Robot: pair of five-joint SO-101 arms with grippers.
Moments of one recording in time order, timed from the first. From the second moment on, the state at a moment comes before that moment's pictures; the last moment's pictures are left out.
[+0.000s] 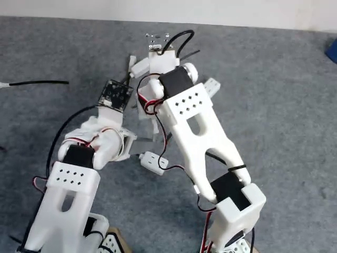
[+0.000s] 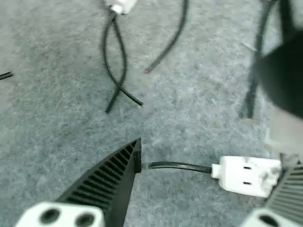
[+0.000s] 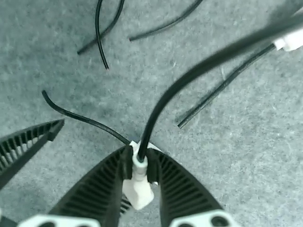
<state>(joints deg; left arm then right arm) 3.2 -47.5 55.3 49.6 -5.4 -37.5 11.1 -30.5 97.0 -17.7</state>
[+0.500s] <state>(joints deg) -0.1 -38.1 55.3 42.2 -5.4 -37.8 10.1 -24.9 99.5 -11.6</state>
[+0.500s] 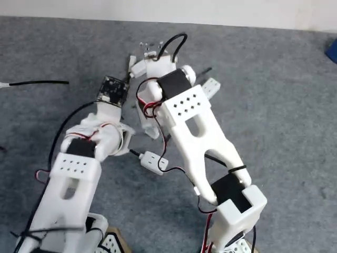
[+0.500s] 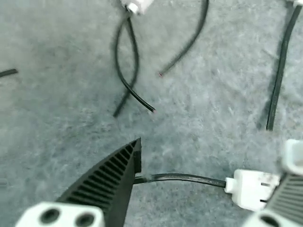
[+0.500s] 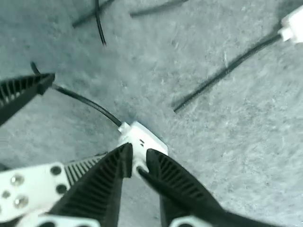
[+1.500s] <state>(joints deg) -10.2 -35.6 54.5 50.3 -8.2 -33.3 9.9 -20.2 97.7 -4.9</state>
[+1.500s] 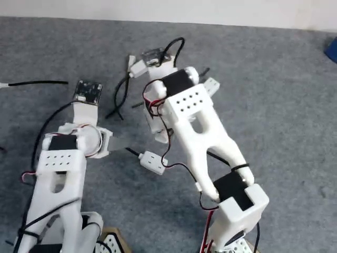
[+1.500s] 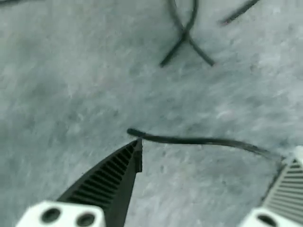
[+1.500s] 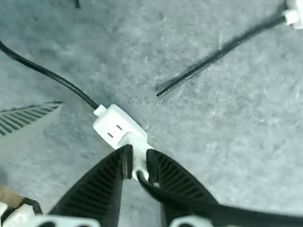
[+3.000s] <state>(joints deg) -36.5 -35.6 55.3 50.0 -36.4 -47.9 -16.4 23.6 70.5 59.5</state>
